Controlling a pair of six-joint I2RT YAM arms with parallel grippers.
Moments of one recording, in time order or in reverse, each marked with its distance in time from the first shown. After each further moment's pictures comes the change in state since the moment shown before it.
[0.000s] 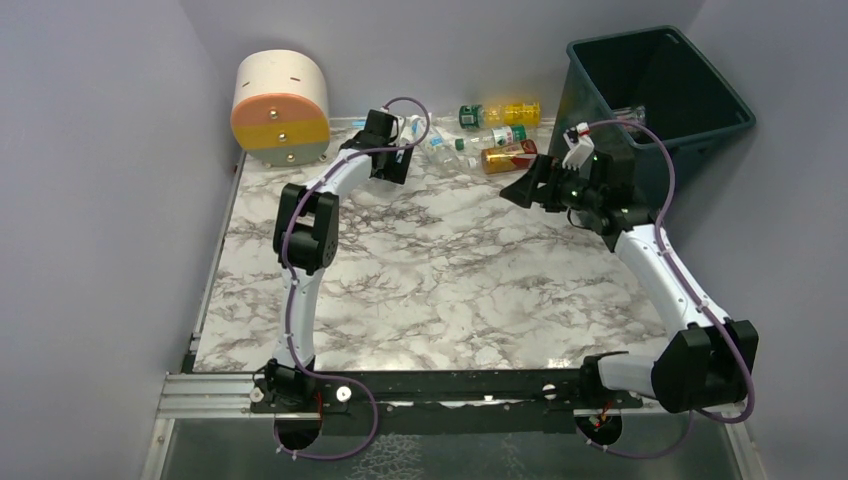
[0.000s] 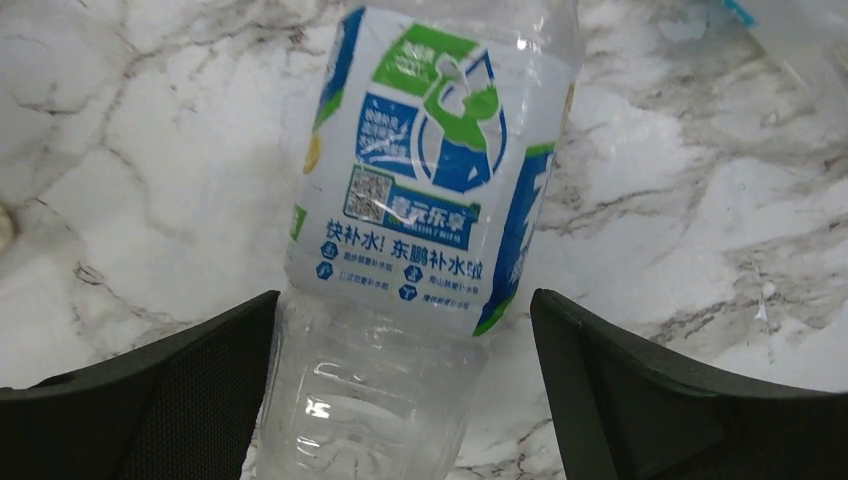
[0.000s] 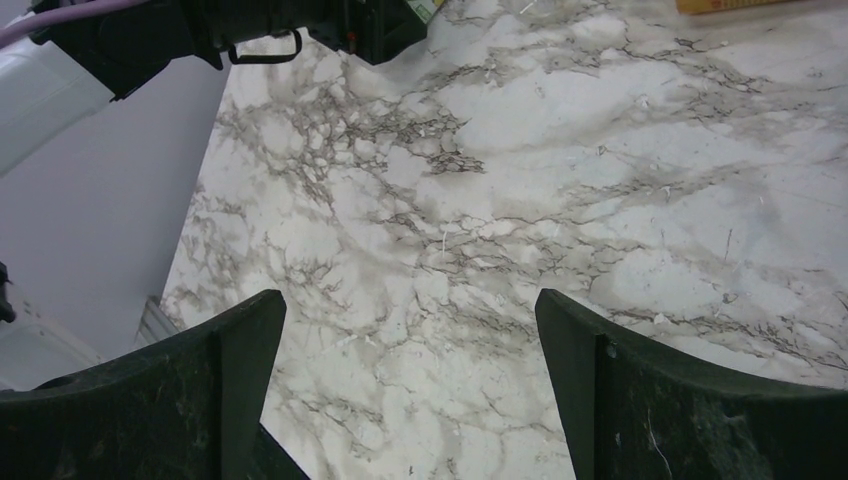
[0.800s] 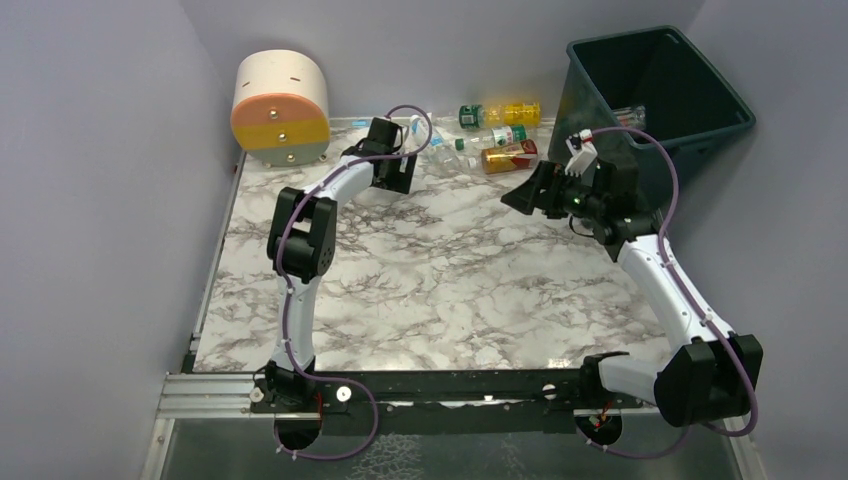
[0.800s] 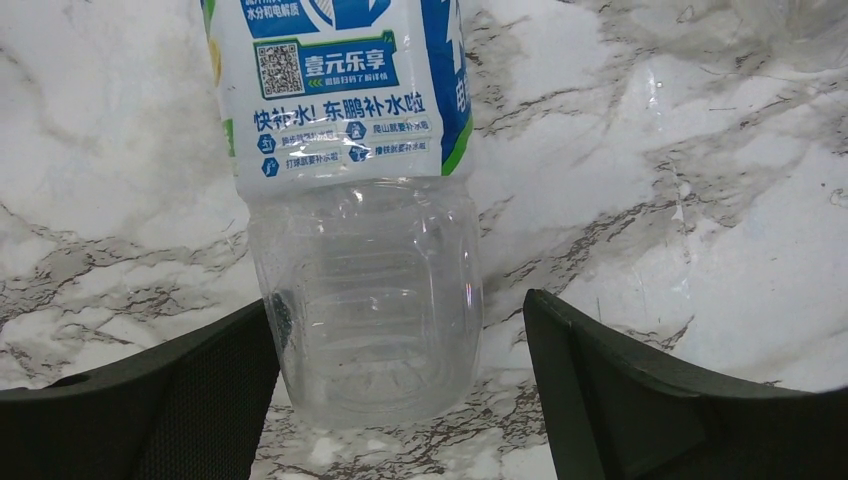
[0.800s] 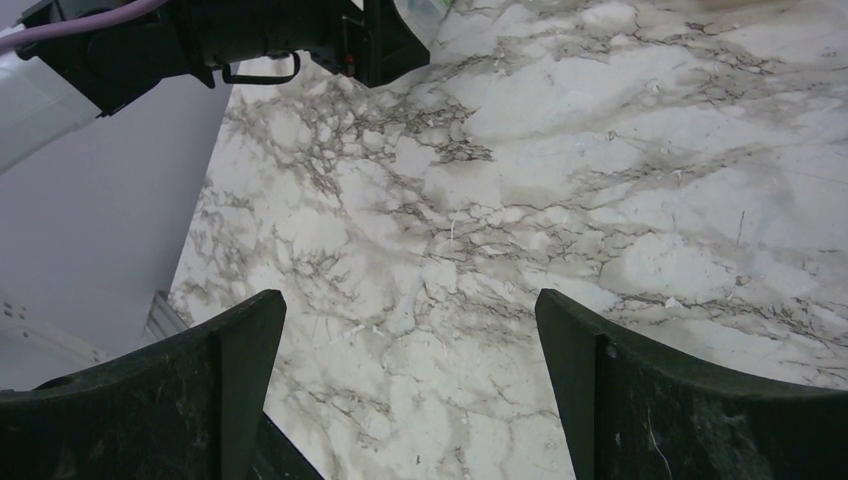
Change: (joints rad) left arm -0.034 -0.115 -0.176 -0.011 0.050 -0.087; right arm 0.001 -0.068 -0.058 0.009 -0.006 0.017
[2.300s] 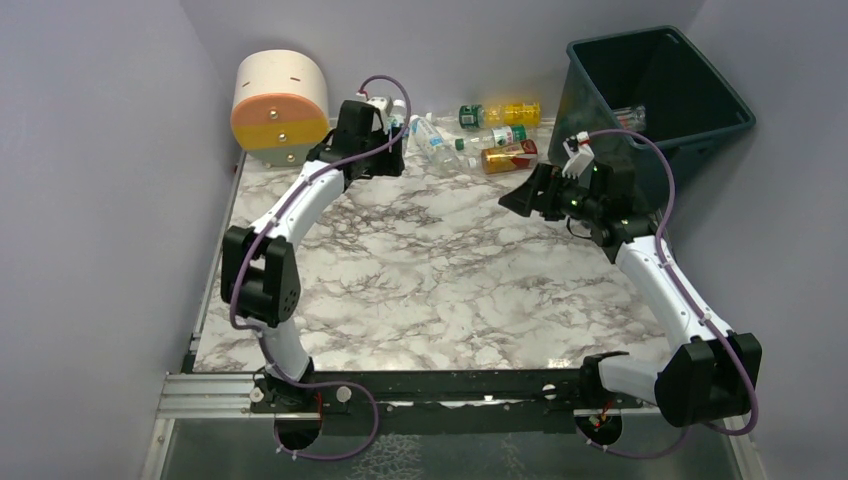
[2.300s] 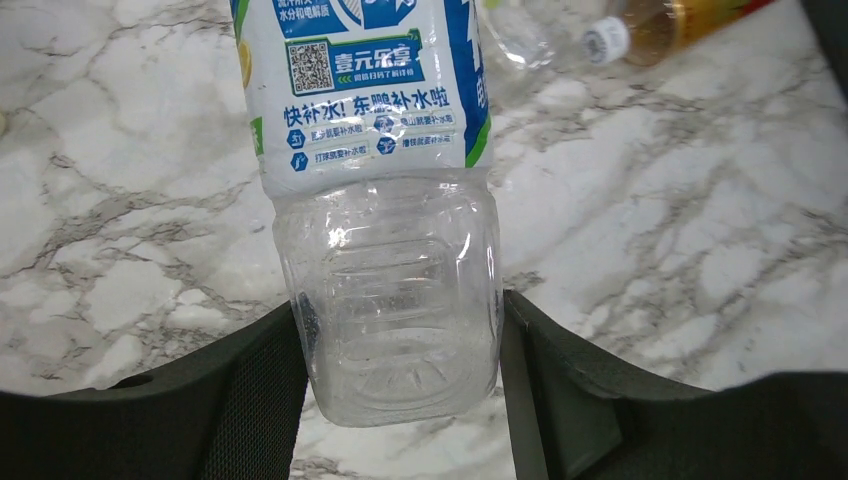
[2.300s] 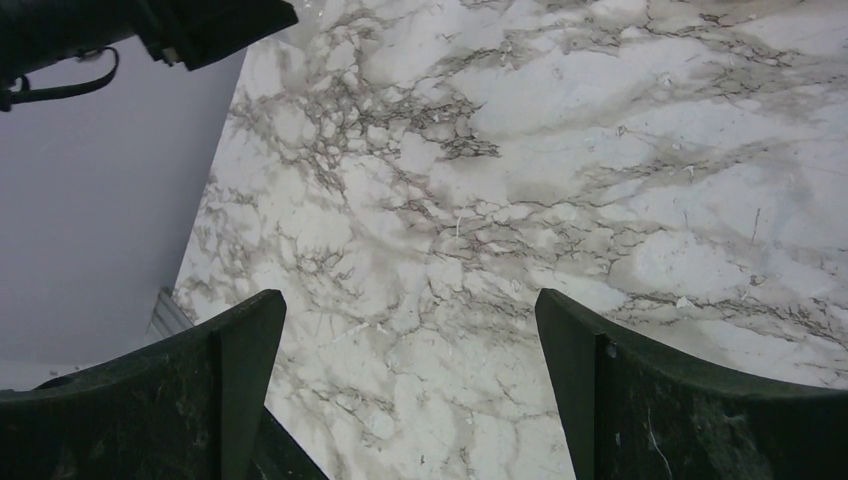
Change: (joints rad) left arm 0.000 -0.382 -0.178 0.014 0.119 -0.135; right arm 0.019 0.001 -0.021 0.019 0.000 0.012
